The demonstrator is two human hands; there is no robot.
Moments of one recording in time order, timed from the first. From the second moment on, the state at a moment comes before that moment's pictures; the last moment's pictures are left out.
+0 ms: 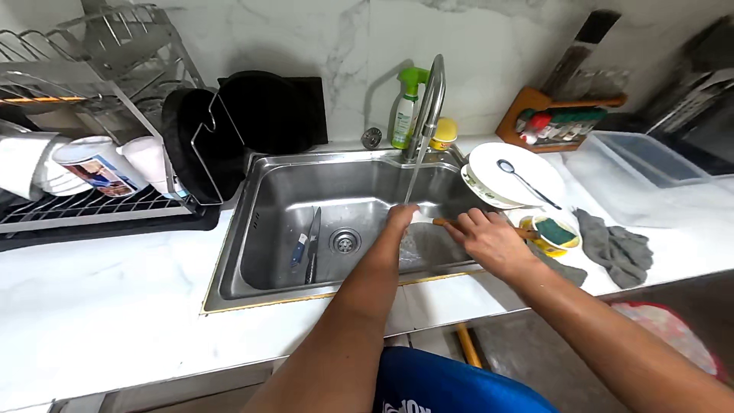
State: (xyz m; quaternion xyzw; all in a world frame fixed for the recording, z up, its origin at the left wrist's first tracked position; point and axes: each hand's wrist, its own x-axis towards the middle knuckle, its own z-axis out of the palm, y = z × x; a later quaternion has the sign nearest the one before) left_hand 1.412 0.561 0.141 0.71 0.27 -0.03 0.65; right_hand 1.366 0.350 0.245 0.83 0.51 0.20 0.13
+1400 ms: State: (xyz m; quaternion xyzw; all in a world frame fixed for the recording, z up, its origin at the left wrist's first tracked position) left_hand 1.412 0.566 0.206 0.52 0.27 0.06 0.81; right_hand 1.397 0.465 0.196 0.94 0.20 -0.08 -0.26
